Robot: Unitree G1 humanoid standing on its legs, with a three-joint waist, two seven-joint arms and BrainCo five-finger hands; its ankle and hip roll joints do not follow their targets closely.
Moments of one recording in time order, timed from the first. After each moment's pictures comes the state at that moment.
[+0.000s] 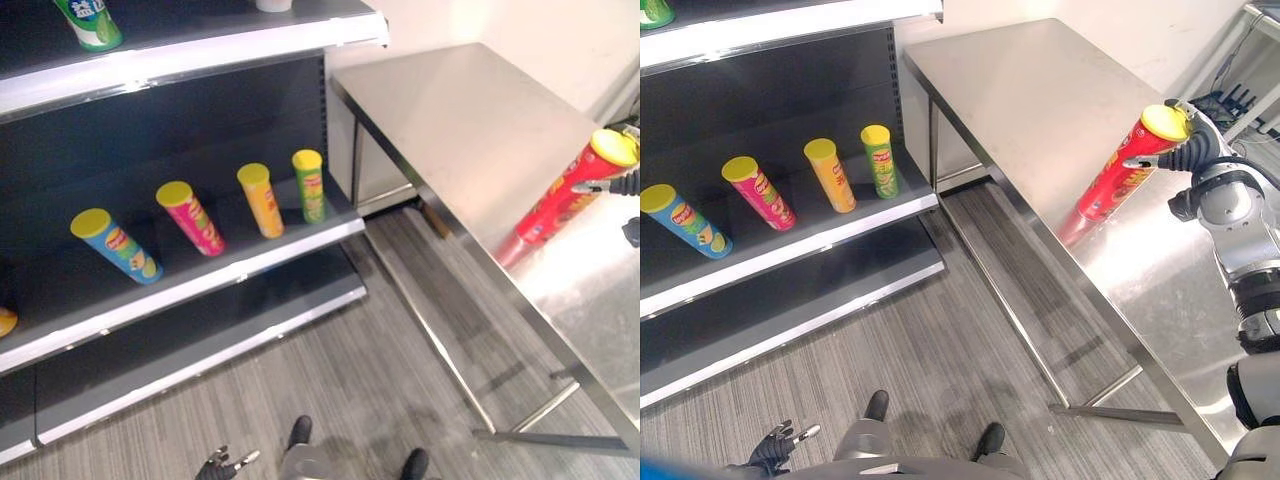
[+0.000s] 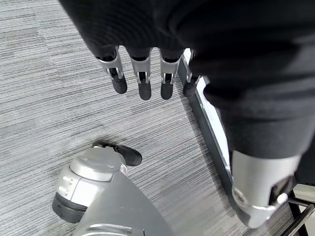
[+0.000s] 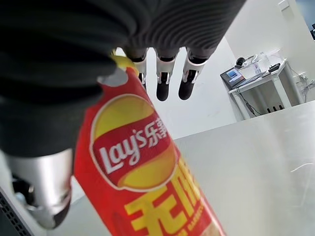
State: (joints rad) left arm 0.24 0.34 -0.03 0.90 -0.27 -0.08 0.02; right arm -0.75 -1.08 0.37 0.68 0.18 -0.12 -0.08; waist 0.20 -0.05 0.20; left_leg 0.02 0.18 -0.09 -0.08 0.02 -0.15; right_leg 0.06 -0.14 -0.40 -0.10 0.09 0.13
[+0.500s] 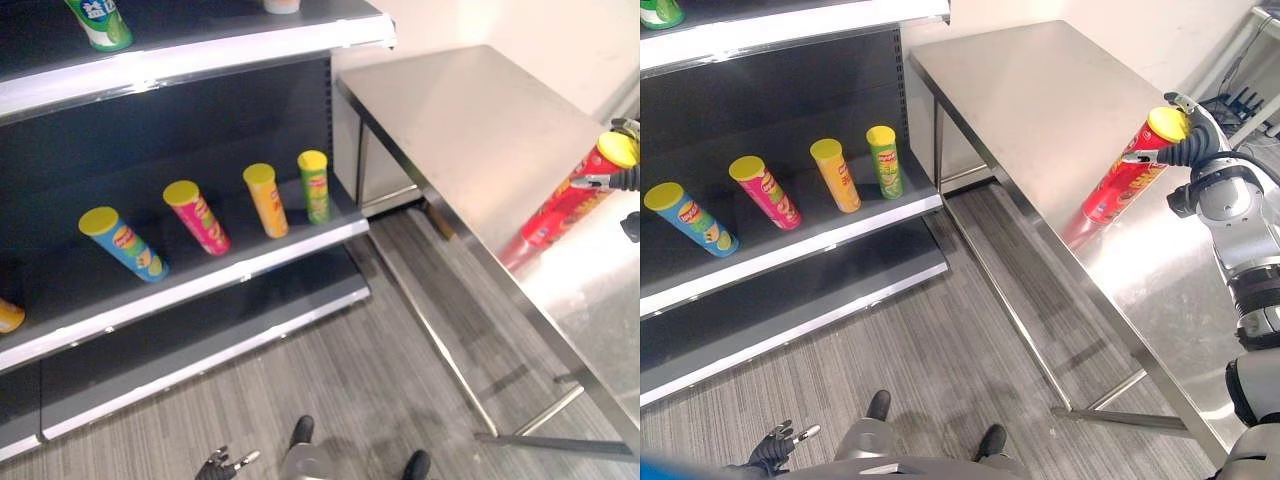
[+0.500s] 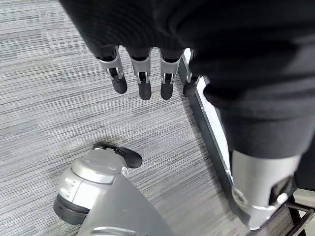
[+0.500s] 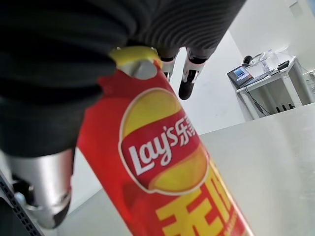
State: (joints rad) left arm 0.24 0.34 -0.03 0.91 -0.27 -0.08 0.02; right arm -0.77 -1.08 0.37 0.68 0.18 -0.12 -0.08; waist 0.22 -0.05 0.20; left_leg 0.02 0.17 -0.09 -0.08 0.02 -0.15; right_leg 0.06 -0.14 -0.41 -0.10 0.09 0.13
